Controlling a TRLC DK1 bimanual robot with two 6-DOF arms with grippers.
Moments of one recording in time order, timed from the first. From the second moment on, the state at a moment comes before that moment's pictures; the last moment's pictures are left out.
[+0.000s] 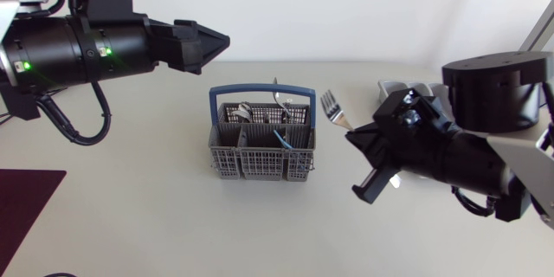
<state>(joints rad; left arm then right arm) -0.47 1.16 1.02 -0.15 0.22 -0.08 0.55 1.00 0.66 -0.23 0.03 -0.39</state>
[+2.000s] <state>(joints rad) -0.63 1.38 0.79 -0.09 0.27 0.52 -0.46 2.51 1.94 -0.34 -0.26 -0.36</state>
